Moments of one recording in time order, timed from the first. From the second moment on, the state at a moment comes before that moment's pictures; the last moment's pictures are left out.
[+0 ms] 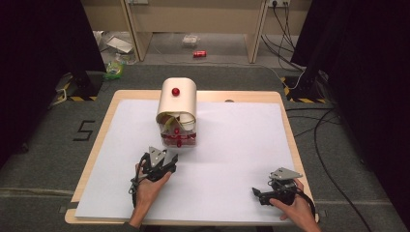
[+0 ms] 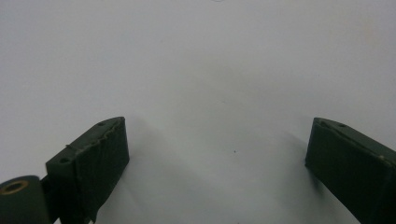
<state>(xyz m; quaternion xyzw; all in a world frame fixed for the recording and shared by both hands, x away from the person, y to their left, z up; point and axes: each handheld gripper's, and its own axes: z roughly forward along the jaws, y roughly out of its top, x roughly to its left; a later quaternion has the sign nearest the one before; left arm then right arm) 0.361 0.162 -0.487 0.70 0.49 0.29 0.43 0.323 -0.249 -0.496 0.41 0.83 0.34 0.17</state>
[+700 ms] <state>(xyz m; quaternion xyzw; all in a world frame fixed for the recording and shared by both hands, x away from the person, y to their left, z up) 0.377 0.149 -0.482 0.69 0.49 0.29 0.45 0.324 -0.249 -0.496 0.41 0.83 0.34 0.17</state>
